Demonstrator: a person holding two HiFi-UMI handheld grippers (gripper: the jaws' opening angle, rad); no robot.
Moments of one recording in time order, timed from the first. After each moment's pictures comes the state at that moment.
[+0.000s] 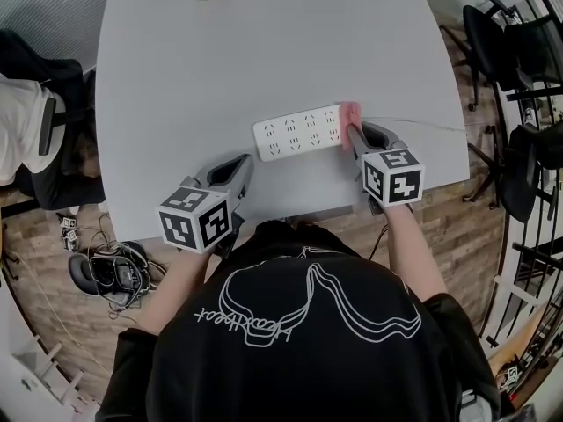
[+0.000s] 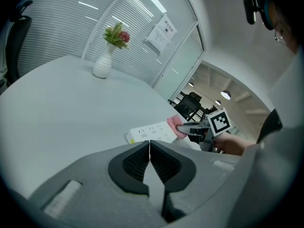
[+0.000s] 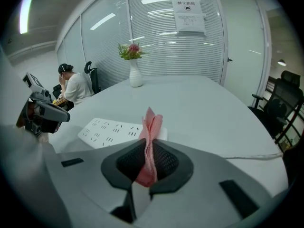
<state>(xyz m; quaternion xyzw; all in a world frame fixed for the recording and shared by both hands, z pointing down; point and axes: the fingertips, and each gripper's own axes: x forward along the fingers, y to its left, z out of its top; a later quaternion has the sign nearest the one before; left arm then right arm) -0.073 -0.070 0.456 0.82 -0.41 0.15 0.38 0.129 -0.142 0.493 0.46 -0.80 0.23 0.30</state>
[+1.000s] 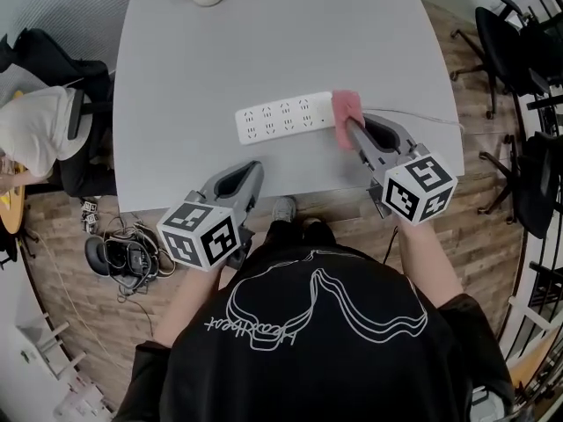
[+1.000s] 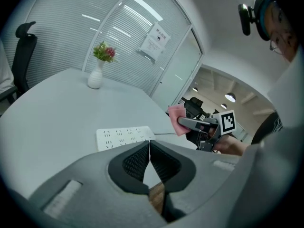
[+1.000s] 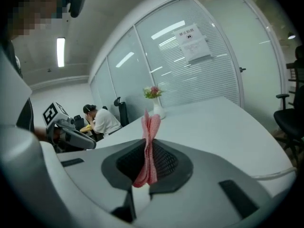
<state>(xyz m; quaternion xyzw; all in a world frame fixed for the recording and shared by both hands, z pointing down) 0.027 -0.008 0.386 0.80 -0.47 0.13 0.35 0.176 -0.093 0.376 0.34 -0.91 0.20 0.11</state>
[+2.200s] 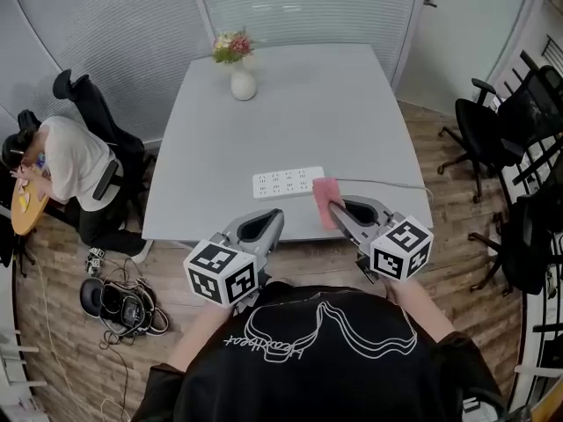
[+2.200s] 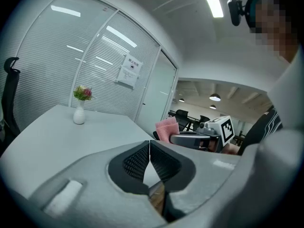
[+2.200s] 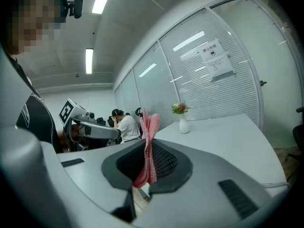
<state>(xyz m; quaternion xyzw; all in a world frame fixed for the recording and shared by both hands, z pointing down) 0.094 0.079 0.251 0.86 -0.47 0.06 0.18 0.183 0.043 0.264 0.24 -0.96 0.13 0.06</state>
